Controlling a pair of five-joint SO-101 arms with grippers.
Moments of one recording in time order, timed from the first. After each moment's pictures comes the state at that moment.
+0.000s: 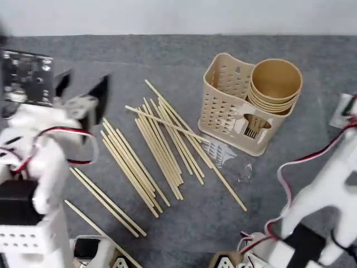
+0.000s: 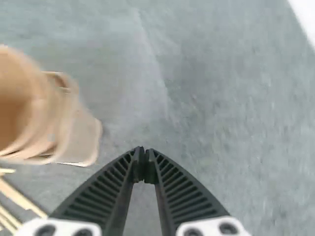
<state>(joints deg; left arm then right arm) -7.1 -44.5 4.7 76.9 -0.8 26.7 -13.5 -31.4 100.6 10.6</state>
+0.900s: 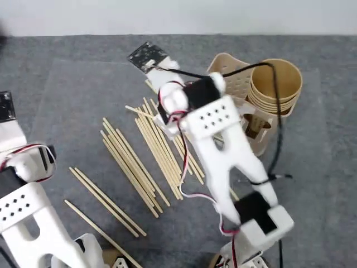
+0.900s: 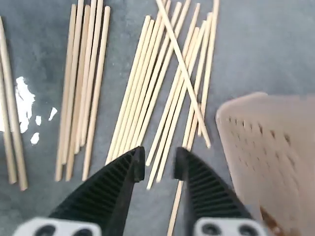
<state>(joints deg) -36.4 -42.6 38.4 72.7 -5.7 -31.8 8.6 -27.9 96.4 15.3</state>
